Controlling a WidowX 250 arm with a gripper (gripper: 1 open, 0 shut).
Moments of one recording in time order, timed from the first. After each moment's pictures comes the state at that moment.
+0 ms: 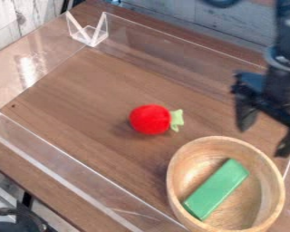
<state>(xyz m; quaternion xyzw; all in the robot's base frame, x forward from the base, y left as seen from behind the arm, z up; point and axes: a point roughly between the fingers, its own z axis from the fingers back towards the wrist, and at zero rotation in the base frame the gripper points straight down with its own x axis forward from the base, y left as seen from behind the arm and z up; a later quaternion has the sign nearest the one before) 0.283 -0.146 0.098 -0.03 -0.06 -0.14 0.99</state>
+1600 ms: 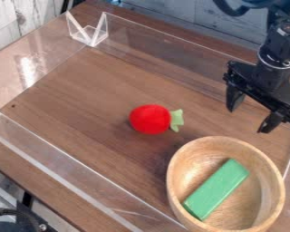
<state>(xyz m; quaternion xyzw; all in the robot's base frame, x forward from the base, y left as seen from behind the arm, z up) 0.333 -0.108 0.067 0.03 -0.10 -0.10 0.99</state>
